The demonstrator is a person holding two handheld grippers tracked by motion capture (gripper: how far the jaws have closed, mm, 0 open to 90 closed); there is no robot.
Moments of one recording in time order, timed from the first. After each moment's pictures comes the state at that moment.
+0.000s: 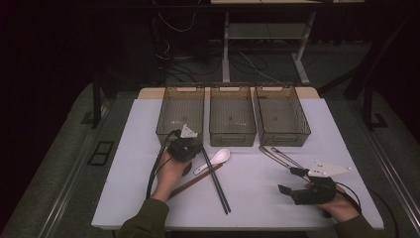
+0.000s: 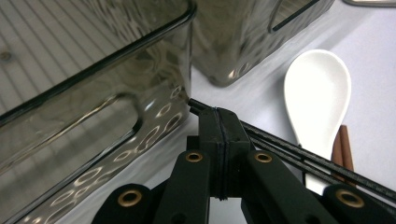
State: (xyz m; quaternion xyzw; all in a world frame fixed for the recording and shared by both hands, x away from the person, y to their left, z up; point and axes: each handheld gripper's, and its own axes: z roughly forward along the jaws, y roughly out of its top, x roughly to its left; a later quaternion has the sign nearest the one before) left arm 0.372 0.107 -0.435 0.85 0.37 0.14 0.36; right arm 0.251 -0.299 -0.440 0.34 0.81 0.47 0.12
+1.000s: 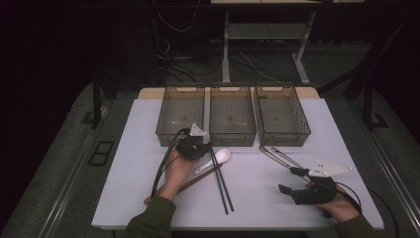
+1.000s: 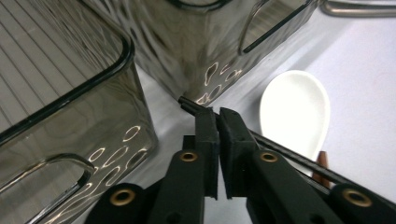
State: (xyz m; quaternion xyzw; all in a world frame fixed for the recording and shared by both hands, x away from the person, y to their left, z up) left arm 0.376 0.085 -0.434 0.85 0.35 0.12 0.36; right arm 0.251 -0.300 -0.440 0.34 0.81 0.47 0.12
